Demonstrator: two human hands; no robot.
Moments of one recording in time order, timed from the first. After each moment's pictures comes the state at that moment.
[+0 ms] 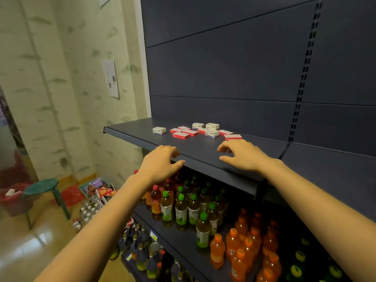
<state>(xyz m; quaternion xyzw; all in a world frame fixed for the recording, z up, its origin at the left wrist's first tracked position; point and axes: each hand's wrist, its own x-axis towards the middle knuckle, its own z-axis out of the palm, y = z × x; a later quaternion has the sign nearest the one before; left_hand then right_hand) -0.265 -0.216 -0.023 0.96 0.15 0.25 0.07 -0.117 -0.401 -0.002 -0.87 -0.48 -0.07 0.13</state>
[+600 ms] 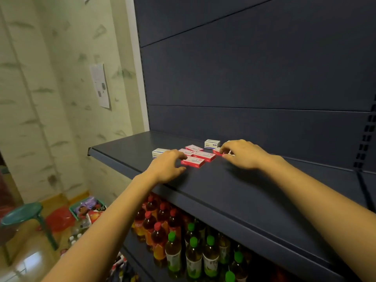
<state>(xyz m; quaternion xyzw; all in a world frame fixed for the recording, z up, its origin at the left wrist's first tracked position) -0.104 -0.044 -0.014 0.98 0.11 0.15 0.09 0.026 -0.230 0.011 -0.89 -0.44 -0.08 0.10</state>
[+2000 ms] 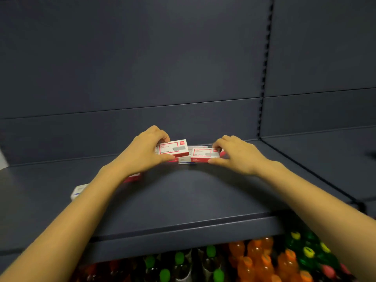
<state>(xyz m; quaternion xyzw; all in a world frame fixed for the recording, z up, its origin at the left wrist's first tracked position) 0.003 0.001 0.025 0.92 -0.30 0.20 0.16 -0.014 -0.244 -0.009 -0.97 -0.12 -0.20 0.06</state>
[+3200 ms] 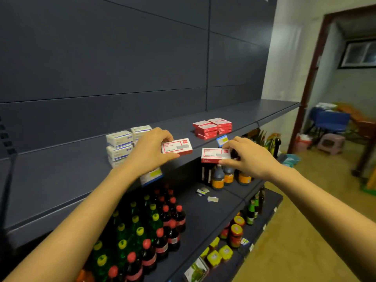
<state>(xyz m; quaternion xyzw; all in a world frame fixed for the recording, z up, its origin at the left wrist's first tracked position) -0.174 -0.590 -0.003 0.78 -0.54 0.15 0.28 -0.352 -0.775 -0.021 -0.96 0.19 -0.21 -0.01</state>
